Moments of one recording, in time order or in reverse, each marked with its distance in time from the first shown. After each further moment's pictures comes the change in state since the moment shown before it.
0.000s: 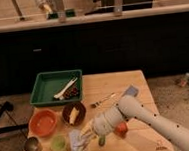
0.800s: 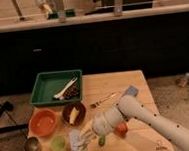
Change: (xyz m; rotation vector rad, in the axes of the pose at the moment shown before) arm 0.000 0.000 0.000 0.000 0.000 0.000
